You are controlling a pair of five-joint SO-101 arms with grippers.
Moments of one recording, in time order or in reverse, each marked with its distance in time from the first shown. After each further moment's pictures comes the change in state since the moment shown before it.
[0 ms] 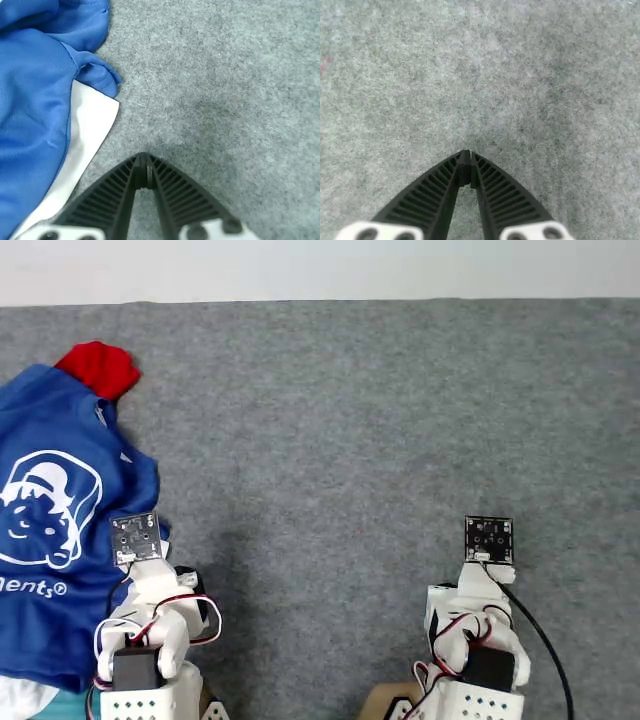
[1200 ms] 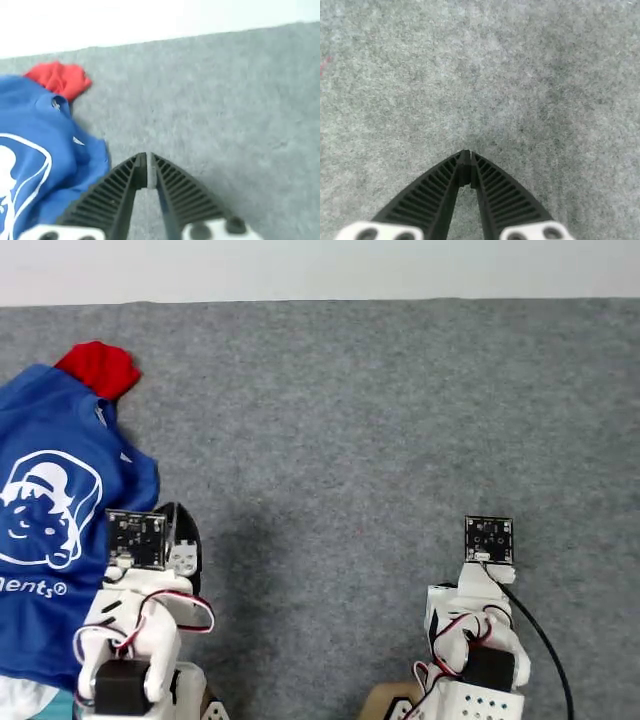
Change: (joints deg) left arm 4.7 1.8 -16.7 -9.4 -13.1; right arm 0.0 0.0 0.0 0.0 0.0
